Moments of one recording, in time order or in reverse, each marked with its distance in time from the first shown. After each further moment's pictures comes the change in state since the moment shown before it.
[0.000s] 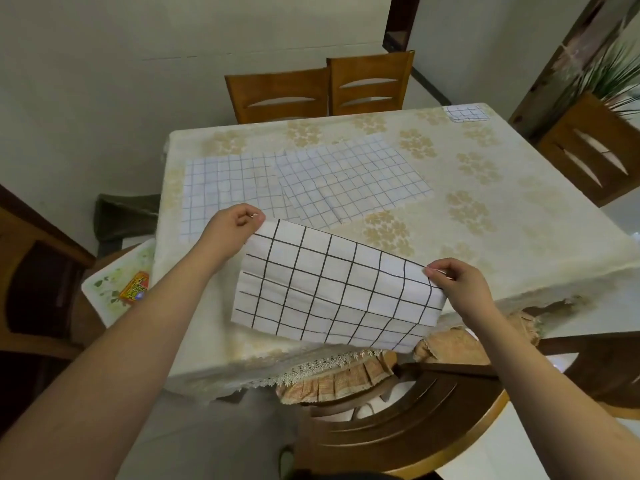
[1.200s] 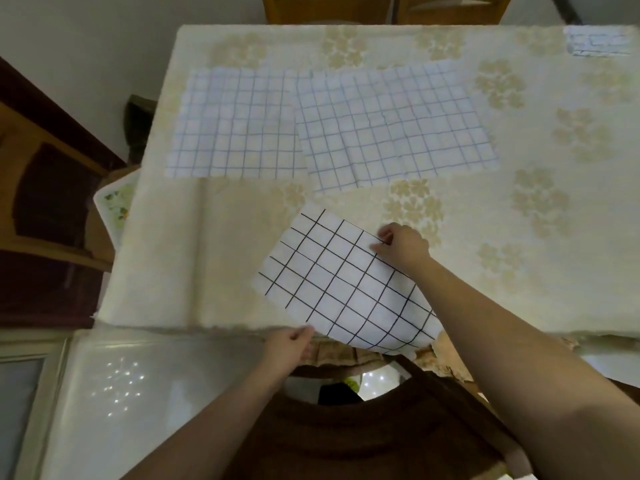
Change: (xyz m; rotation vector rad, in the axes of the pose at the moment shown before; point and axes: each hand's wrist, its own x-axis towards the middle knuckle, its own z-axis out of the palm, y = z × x) left_hand -0.121 -0.097 0.235 -0.267 -0.102 -0.895; right_hand 0.169 0.062 0.125 -0.733 -0.501 -0.021
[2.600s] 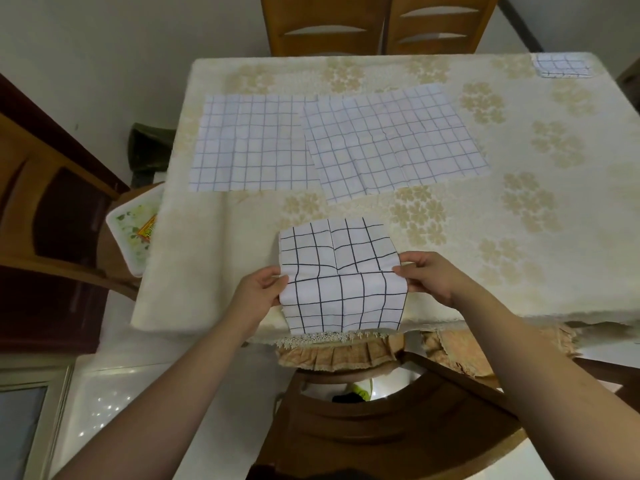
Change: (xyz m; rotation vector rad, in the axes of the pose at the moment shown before) left_hand -0.006 0.057 -0.110 -0.220 0.028 0.437; right_hand -0.103 0.004 -0.019 0.859 -0.311 -0.036
